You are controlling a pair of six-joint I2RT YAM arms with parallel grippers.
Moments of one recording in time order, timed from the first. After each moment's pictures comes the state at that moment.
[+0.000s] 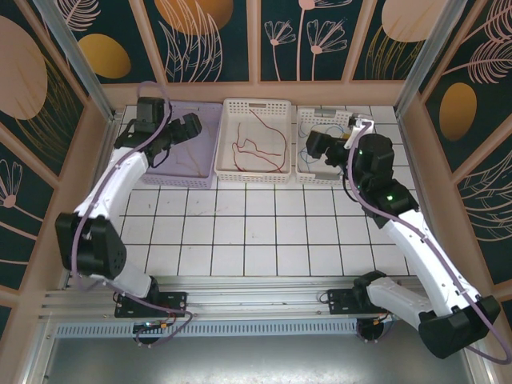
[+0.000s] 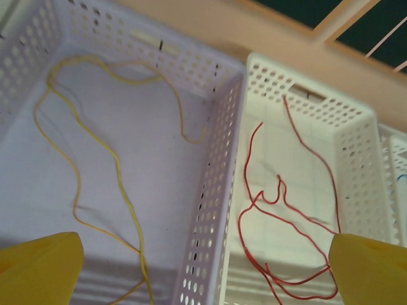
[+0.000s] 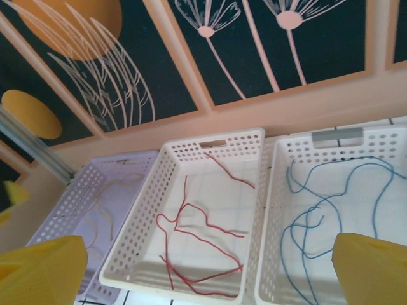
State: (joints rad) left arm -0.16 1.53 1.38 -0.49 0.06 -0.49; right arm 0.41 0.98 1.03 -0.27 0.07 0.40
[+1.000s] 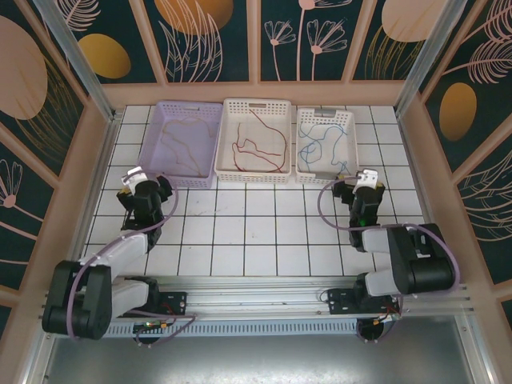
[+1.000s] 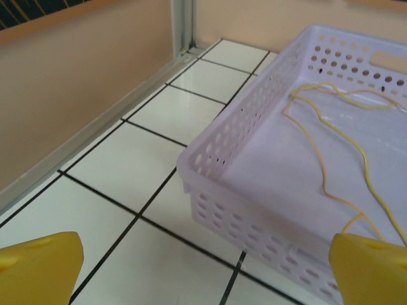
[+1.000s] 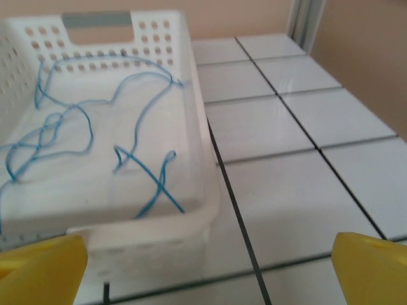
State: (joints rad) left arm -0.15 1.19 0.34 0.45 -0.55 -0.30; right arm 0.10 1.42 0.22 0.96 0.26 0.08
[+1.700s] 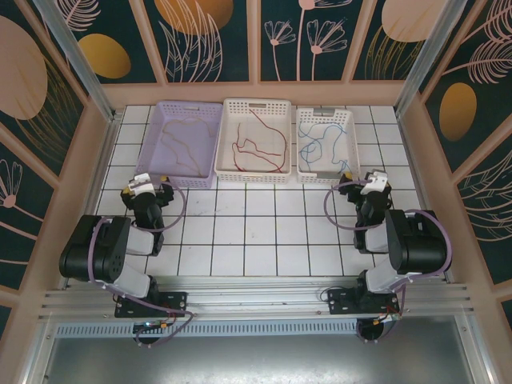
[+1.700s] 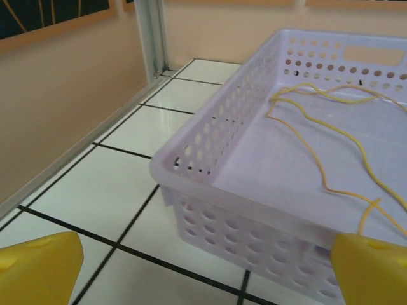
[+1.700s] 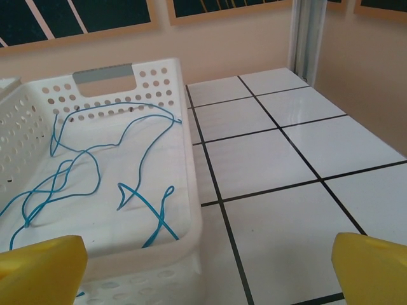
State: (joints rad) left arm -0.06 1.54 0.21 1.10 -0.39 -0.11; right arm -0.01 1.54 0.19 1.19 0.12 0.13
